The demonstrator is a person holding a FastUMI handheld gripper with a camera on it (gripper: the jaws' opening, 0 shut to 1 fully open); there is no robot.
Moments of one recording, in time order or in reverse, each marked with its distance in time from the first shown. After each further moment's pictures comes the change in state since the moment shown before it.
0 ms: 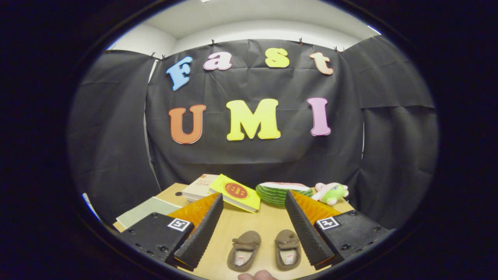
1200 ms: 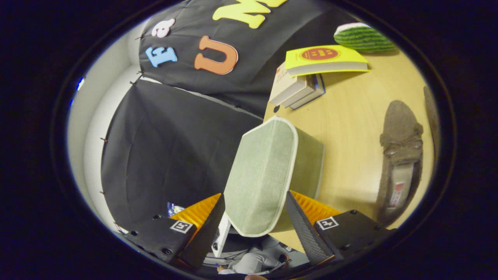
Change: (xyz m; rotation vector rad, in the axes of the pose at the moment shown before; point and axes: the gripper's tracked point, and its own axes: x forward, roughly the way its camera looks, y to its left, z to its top) arm 0.020 0.195 -0.172 0.794 0.845 0.834
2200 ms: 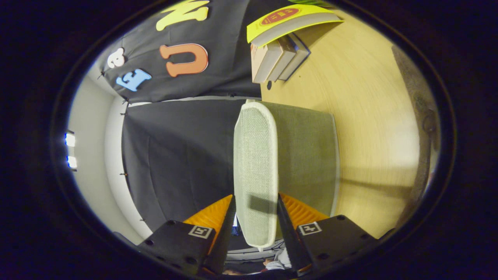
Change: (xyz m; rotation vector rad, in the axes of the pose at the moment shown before) arm 0.029 -0.014 0.017 0.273 0.126 0.103
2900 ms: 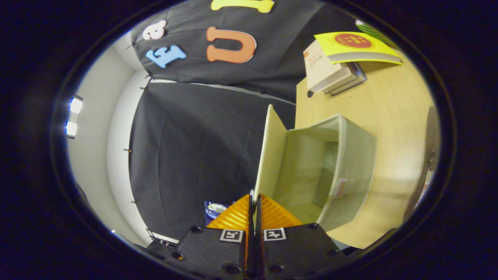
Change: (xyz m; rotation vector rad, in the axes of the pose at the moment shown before) arm 0.009 0.148 -0.014 -0.250 0.025 0.043
